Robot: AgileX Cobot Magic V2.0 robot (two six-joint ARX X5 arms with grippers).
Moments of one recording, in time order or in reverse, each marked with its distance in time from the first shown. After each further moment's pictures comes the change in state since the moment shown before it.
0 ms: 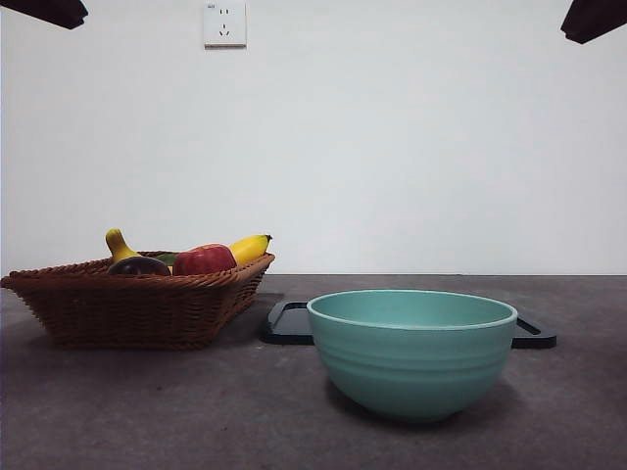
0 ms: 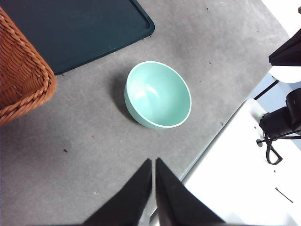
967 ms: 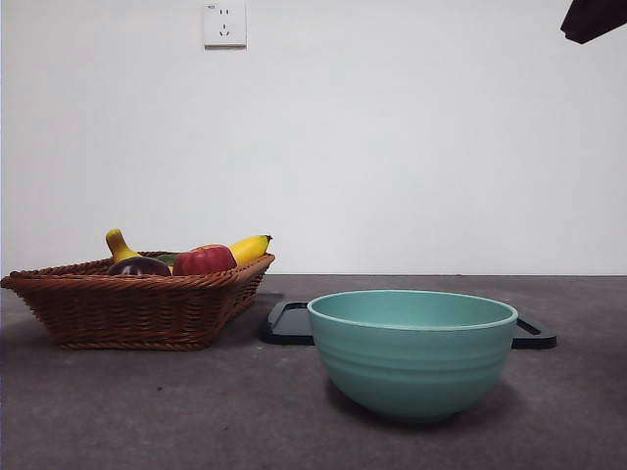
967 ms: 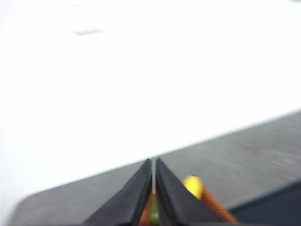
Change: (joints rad) left arm 0.325 -0.477 -0.338 0.812 -0.363 0.139; right arm 0.000 0.000 0.000 0.000 0.000 0.000
